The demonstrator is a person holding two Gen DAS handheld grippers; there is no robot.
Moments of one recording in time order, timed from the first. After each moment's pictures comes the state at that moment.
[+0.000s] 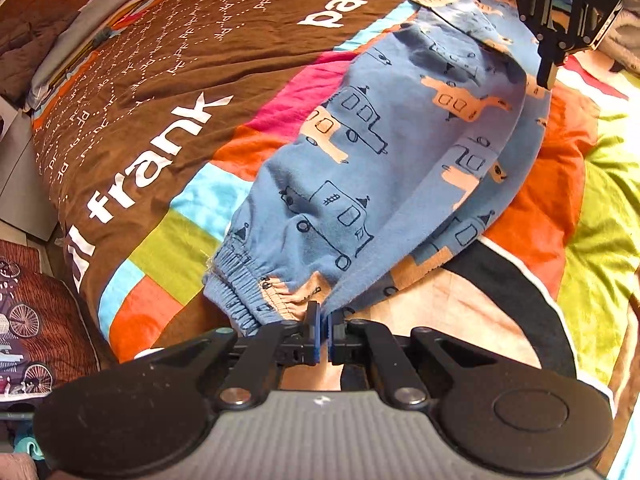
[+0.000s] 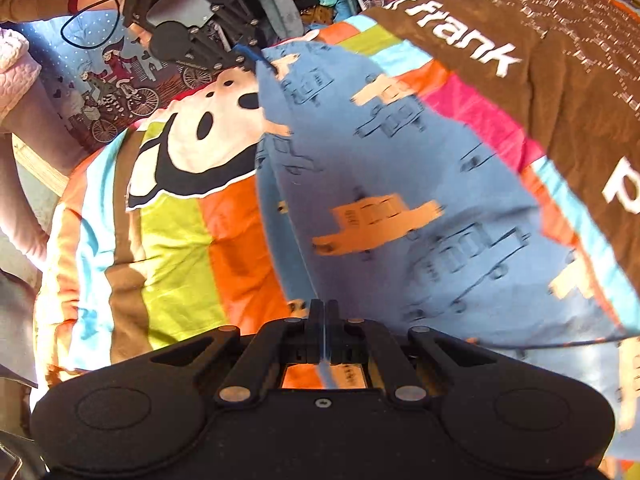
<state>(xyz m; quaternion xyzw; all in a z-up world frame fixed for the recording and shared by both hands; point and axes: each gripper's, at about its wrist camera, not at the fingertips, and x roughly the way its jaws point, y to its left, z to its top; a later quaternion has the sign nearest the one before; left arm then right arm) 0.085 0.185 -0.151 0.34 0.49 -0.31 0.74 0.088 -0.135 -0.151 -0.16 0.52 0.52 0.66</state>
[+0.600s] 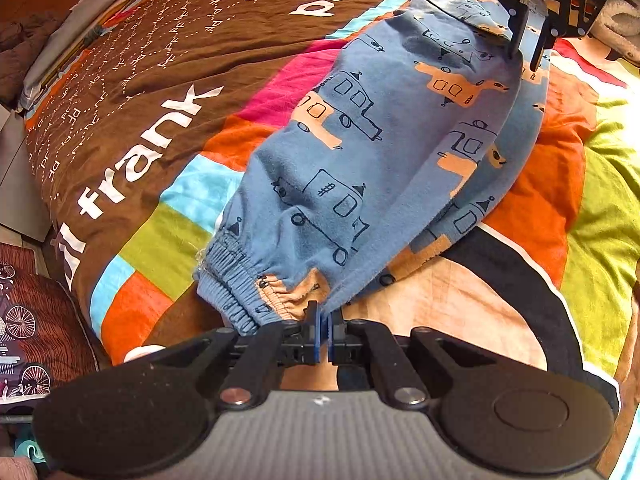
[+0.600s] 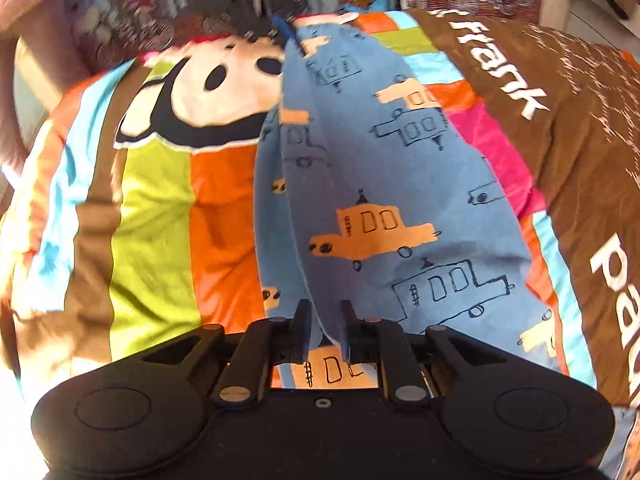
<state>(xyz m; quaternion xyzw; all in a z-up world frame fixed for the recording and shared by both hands) 0.085 0.187 -0.158 0.35 0.49 -0.32 0.73 0.083 -0.116 -0.150 -0.32 0.45 0.54 0.64</state>
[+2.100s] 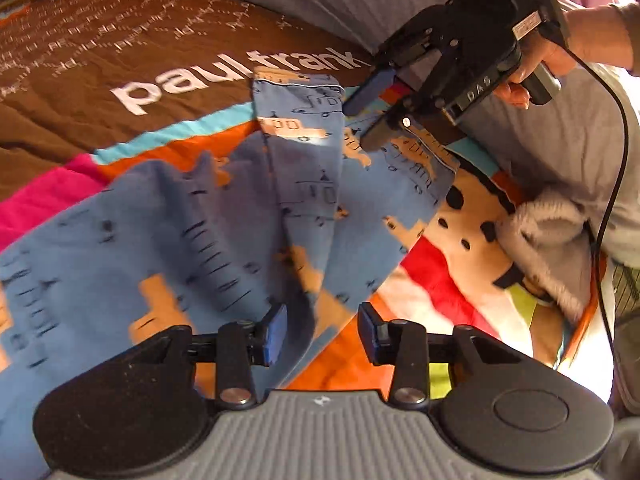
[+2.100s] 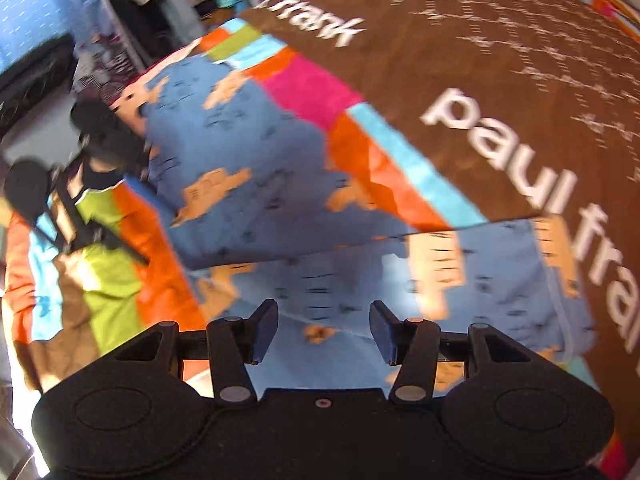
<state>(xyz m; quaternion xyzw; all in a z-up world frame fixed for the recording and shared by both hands) 0.068 -0.044 -0.175 0.06 0.52 -0.41 0.75 0.159 -0.274 -0.118 -0.16 0.55 0.39 0.73</state>
